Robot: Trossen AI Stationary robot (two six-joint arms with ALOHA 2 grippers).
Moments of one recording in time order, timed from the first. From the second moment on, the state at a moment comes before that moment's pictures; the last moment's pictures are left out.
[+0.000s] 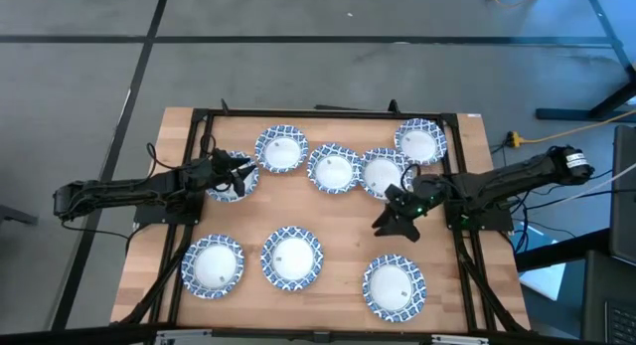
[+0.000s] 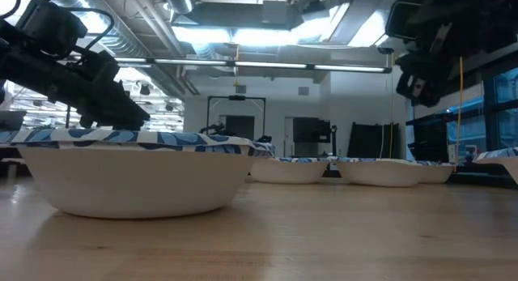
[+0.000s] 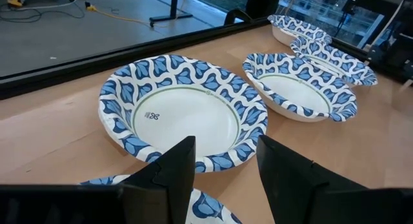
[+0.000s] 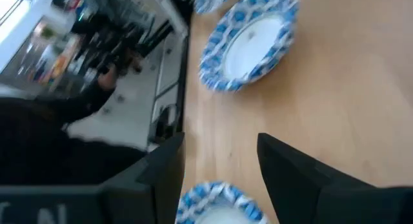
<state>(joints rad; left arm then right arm) 0.29 0.39 0.01 0.06 -0.32 -0.35 0.14 0.99 0.42 0.18 -0.32 0.77</state>
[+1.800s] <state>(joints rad) 0.29 0.39 0.01 0.06 -0.32 -0.37 0.49 1.34 0.61 -0.42 -0.19 0.68</state>
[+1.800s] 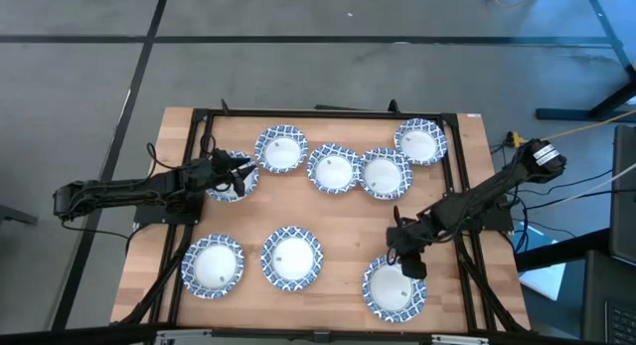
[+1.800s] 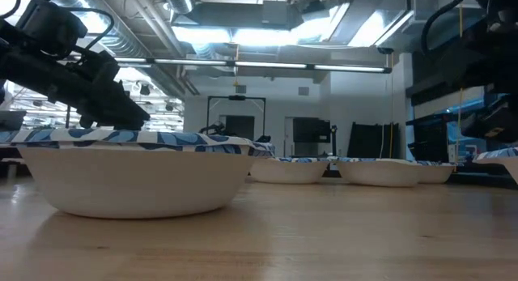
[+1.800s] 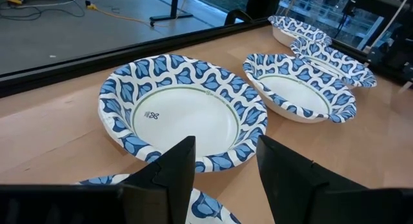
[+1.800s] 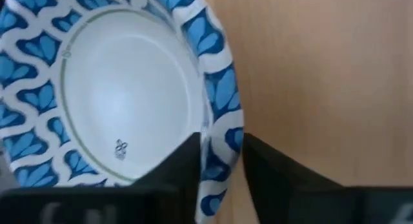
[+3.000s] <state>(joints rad) 0.29 0.39 0.01 0.05 -0.27 -0.39 0.07 1.53 1.17 -0.34 -0.30 0.57</state>
